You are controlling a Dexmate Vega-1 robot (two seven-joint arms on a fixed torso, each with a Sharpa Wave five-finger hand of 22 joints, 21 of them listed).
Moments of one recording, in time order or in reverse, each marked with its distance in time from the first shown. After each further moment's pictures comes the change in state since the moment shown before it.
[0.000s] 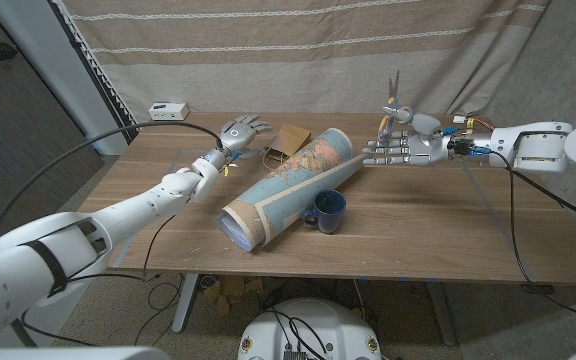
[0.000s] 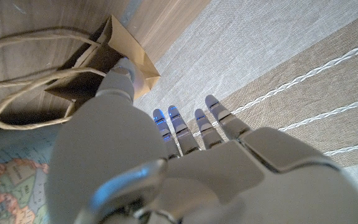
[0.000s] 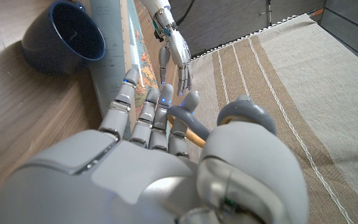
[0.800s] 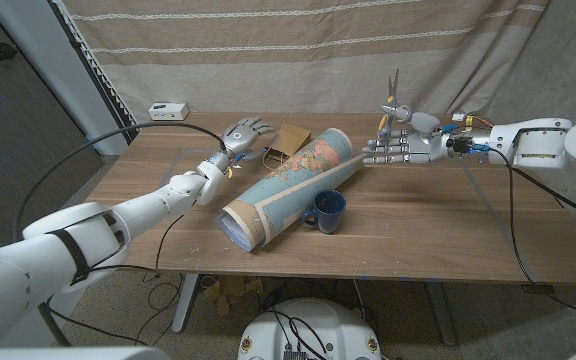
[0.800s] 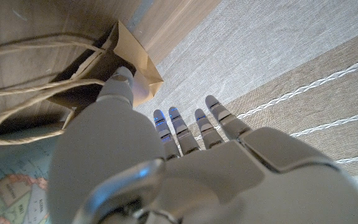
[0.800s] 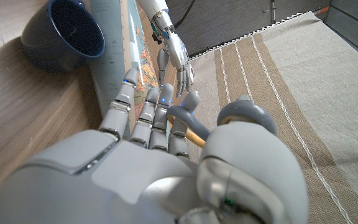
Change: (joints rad) left arm -0.062 -0.088 0.077 0.178 -0.063 -0.041 0.090; left_hand -0.041 0.024 -0.022 0.038 -0.020 -0.005 0.006 0.004 0.014 -0.027 0.005 0.004 0.014 -0.013 0.002 0.005 0.014 -0.003 -0.004 0.000 0.005; right arm 0.024 -0.005 -0.013 -0.005 0.007 -0.011 -0.026; right_hand 0.000 0.000 0.004 0.004 -0.004 0.000 0.000 0.000 -0.004 0.006 0.002 -0.006 0.005 0.000 0.000 0.000 -0.005 0.000 0.000 0.000 0.000
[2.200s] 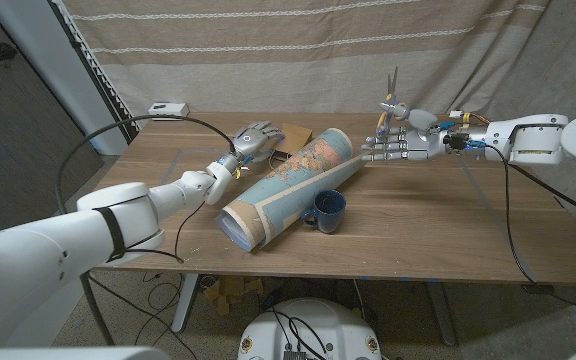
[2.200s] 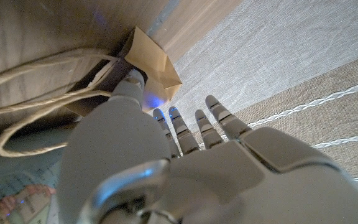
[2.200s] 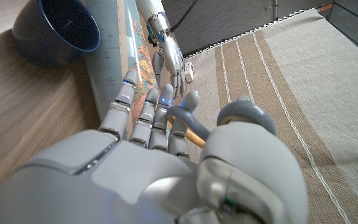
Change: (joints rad) left arm -0.133 -0.179 0.213 0.356 -0.109 -0.124 0.115; left_hand 0.045 0.106 0.044 -0.017 -0.085 0.021 -0.021 0.026 0.000 0.024 -0.002 0.033 0.009 0.020 -0.001 0.016 -0.003 0.010 0.003 0.017 0.005; right arm 0.032 0.008 -0.023 0.000 0.001 -0.001 -0.032; right_hand -0.004 0.004 0.000 0.000 0.000 0.000 0.000 0.000 -0.005 0.000 0.000 -0.008 0.006 0.000 0.000 0.000 -0.005 -0.011 0.000 0.000 0.000
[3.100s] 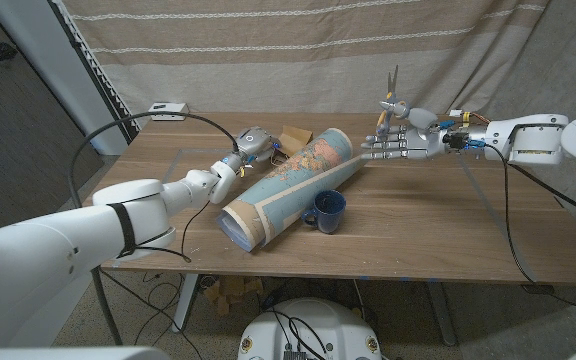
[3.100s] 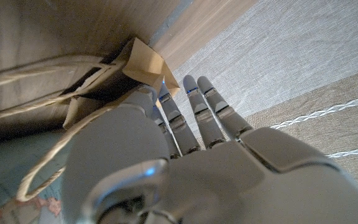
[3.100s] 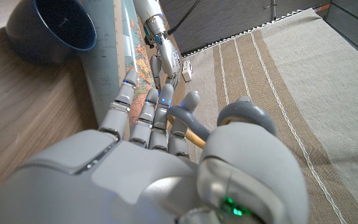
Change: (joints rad) left arm -0.025 -0.054 0.063 0.076 -0.073 -0.013 -0.014; left_hand -0.065 0.045 0.219 0.006 -0.082 0.405 0.025 0.103 -0.031 0.524 -0.004 0.071 -0.072 0.508 -0.026 0.038 -0.034 0.201 -0.006 0.177 0.022; right arm -0.004 0.002 0.006 -0.008 0.004 0.009 -0.011; right_hand -0.008 0.000 0.000 0.000 0.000 0.000 0.000 0.004 -0.004 0.000 0.000 -0.008 0.003 -0.006 0.006 0.000 -0.005 0.000 0.000 0.000 0.000
